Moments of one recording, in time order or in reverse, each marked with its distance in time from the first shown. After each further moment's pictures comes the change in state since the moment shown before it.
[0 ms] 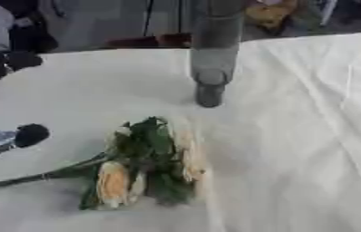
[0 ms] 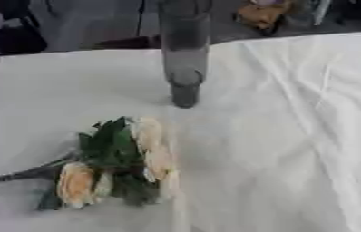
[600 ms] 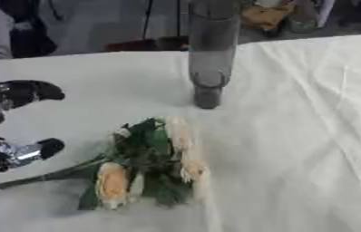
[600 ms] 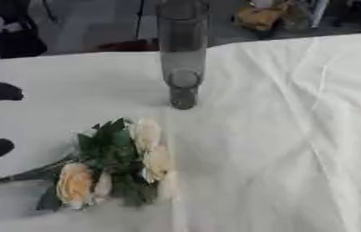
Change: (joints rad) left arm -0.069 0.017 -0.087 0.000 -0.039 0.093 -0.228; right arm 0.009 -0.005 0.000 0.000 -0.007 0.008 0.003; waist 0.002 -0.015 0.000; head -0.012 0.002
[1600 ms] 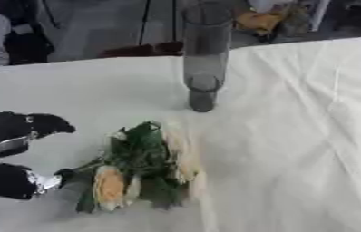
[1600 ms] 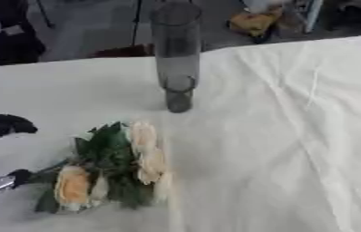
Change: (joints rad) left arm -0.036 -0.010 -0.167 0.000 -0.134 0.126 -0.101; right arm 0.007 0.001 0.005 0.000 -0.013 0.008 0.003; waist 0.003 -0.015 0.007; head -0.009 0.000
